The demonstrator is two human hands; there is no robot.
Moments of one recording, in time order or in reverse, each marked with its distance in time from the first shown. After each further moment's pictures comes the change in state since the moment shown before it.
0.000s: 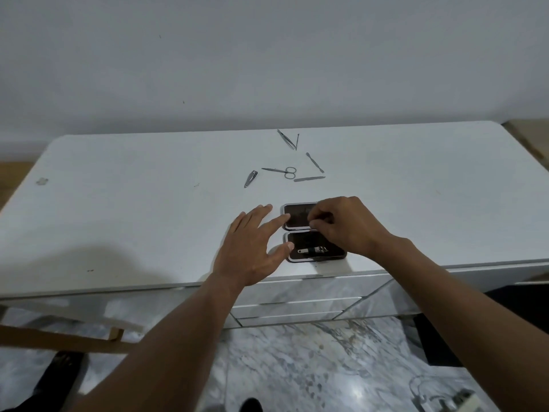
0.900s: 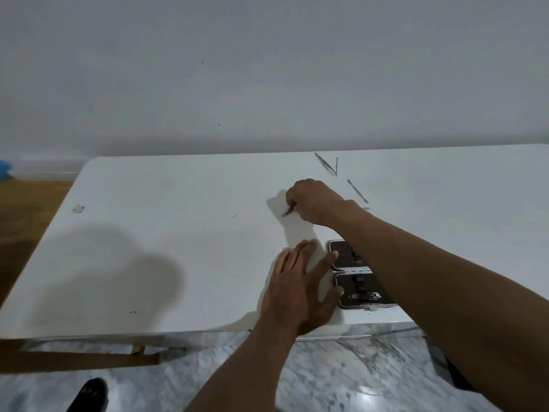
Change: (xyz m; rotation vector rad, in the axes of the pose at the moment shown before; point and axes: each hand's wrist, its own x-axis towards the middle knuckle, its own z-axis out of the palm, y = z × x) left_hand 0.000 0.000 -0.003 -0.032 0.016 0.031; right_hand 0.175 -0.060 0.047 -0.395 -0.186 -0.131
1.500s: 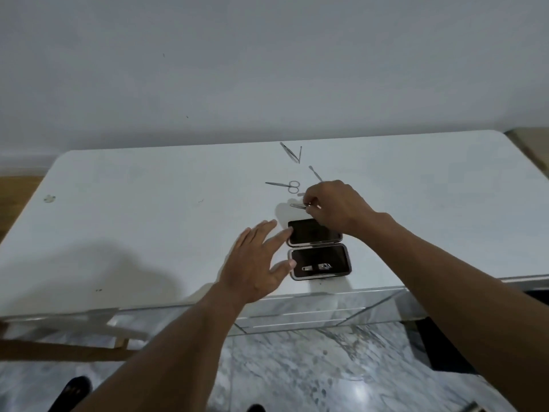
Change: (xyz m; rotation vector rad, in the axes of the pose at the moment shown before) left_hand 0.003 -0.003 -0.003 0.063 -0.083 0.004; right_hand -0.125 0.056 -0.014 0.148 0.156 0.113
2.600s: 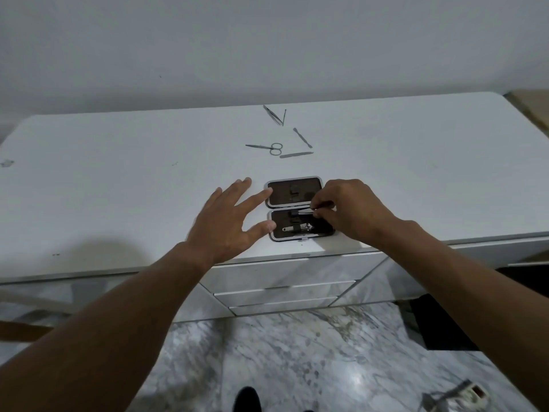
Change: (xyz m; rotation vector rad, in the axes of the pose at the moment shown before) left_hand 0.001 -0.009 0.005 0.063 -0.019 -0.028; right_hand -0.079 0.034 0.035 0.093 0.053 -0.059
